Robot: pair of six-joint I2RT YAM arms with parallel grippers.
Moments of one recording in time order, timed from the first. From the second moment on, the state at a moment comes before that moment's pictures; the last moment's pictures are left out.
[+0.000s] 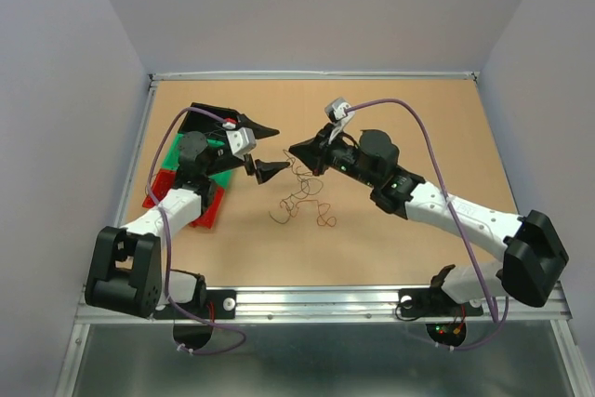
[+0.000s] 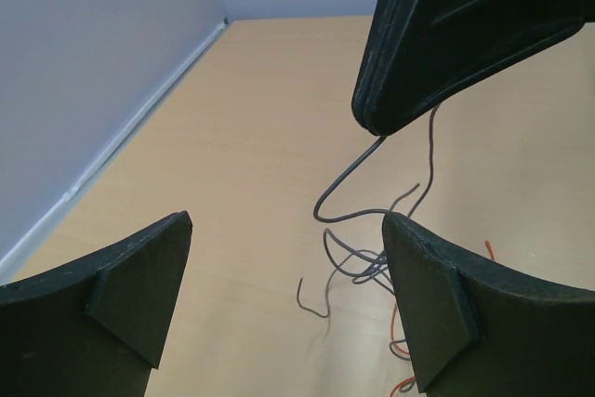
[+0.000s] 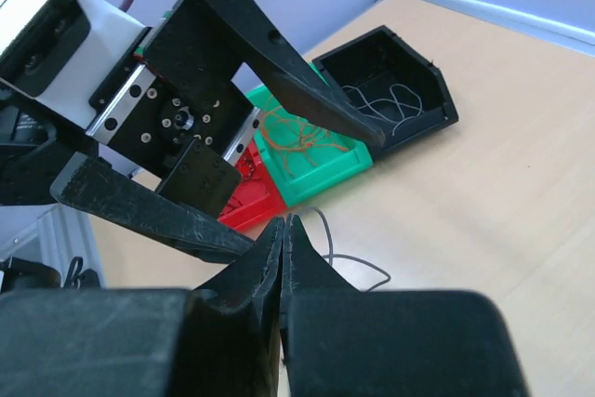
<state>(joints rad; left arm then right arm) -0.24 1.27 0.62 0.79 1.00 0.10 0.82 1.33 0.95 0.40 -0.17 0.29</state>
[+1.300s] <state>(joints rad) -0.32 1.46 0.71 0.67 1.29 0.17 0.82 1.49 1.00 0.62 -0.43 0.29</state>
